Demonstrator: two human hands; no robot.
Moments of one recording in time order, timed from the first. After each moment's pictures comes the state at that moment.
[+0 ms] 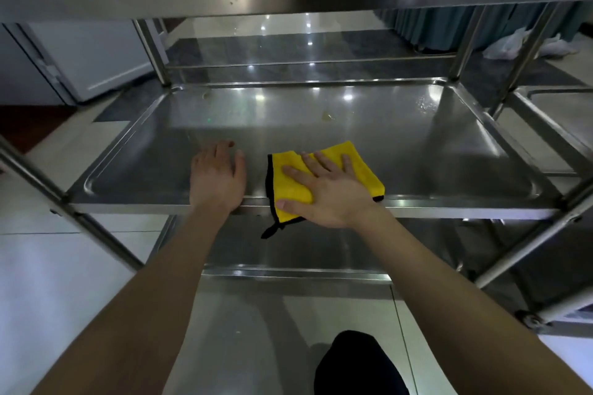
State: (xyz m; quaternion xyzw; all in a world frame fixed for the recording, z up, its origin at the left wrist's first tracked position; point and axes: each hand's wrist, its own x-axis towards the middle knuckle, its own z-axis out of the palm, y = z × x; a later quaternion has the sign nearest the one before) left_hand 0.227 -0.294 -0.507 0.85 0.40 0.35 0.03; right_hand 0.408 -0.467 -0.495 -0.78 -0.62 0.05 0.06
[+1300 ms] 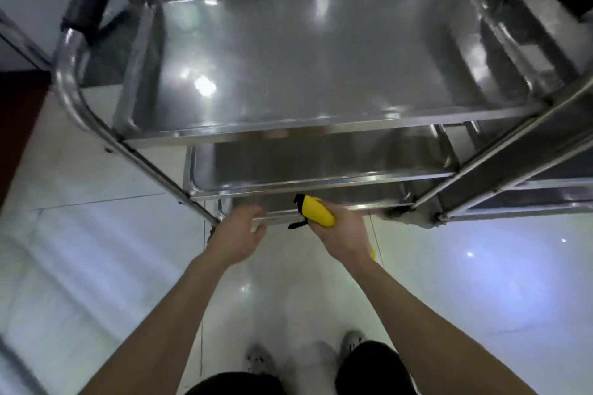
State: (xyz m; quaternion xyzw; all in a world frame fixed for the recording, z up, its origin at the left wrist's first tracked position) left_hand 0.013 -0.382 -0.263 0.88 0.33 -0.06 0.34; right_hand 0.178 -0.569 -0.282 -0.87 -0.27 0.22 0.35
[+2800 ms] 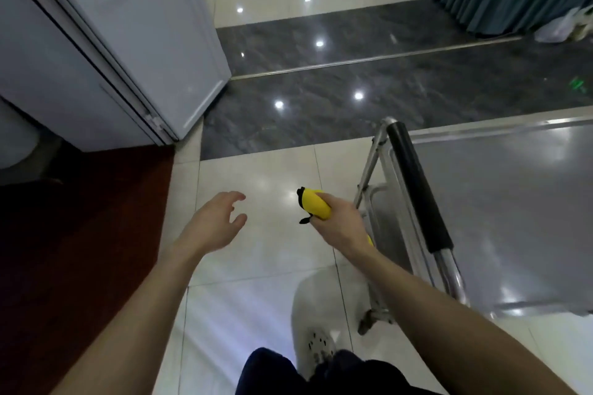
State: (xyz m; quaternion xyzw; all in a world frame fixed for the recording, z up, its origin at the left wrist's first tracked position) left_hand -0.199 0.315 -0.035 0.91 0.34 -0.07 0.24; right_hand 0.002 0.096 -0.075 -0.85 -0.31 0.24 0.36
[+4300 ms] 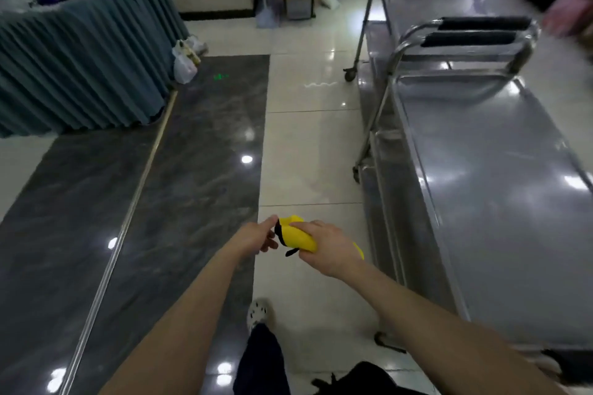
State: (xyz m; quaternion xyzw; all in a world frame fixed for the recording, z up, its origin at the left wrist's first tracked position) left_hand 0.744 0.450 -0.094 0.82 -0.07 -0.45 0.34; right_hand 0.578 0.305 -0.094 -0.92 0.19 0.07 0.32
